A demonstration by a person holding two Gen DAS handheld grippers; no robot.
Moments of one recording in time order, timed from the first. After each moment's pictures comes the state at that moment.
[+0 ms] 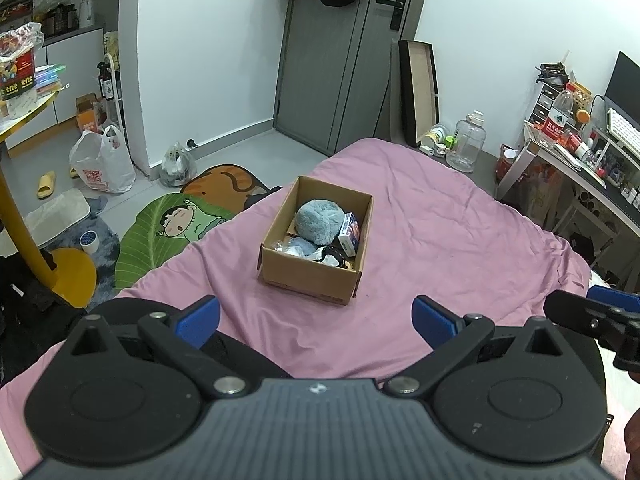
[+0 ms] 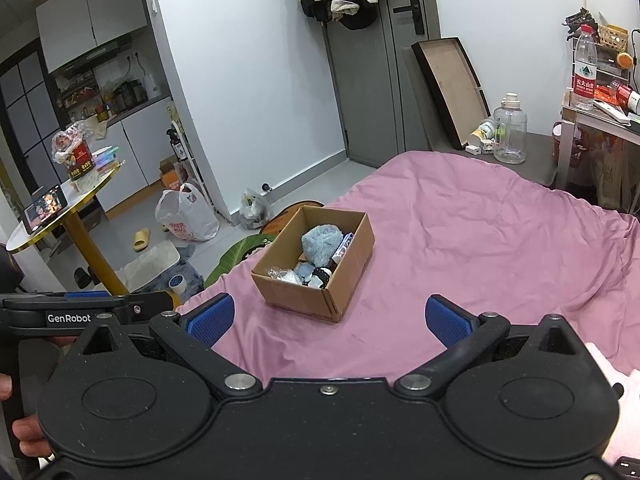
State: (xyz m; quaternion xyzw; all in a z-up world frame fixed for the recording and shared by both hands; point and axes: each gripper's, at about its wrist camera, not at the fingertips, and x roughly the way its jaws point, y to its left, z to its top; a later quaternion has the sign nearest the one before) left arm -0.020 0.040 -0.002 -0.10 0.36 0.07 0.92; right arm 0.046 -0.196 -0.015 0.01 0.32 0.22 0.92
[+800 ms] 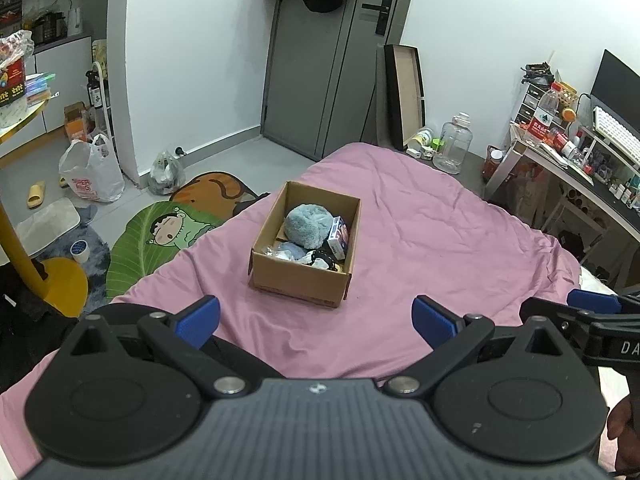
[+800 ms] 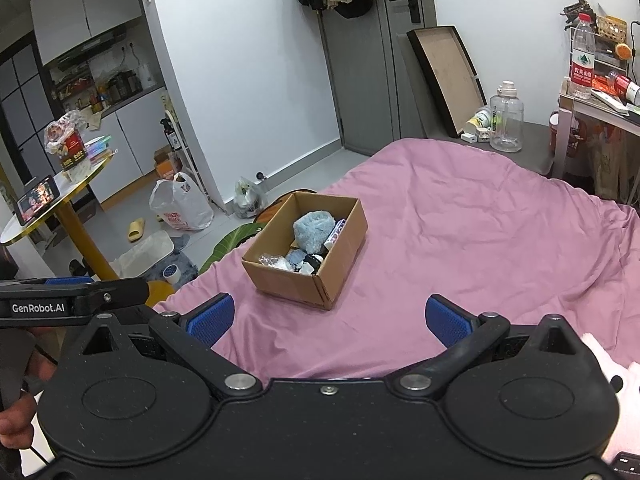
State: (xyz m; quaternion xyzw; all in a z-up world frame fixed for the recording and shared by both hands) left arm -0.026 0.039 -0.003 -0.10 0.35 0.04 0.93; right arm 0.048 -0.198 -0.026 0.01 0.34 0.22 0.91
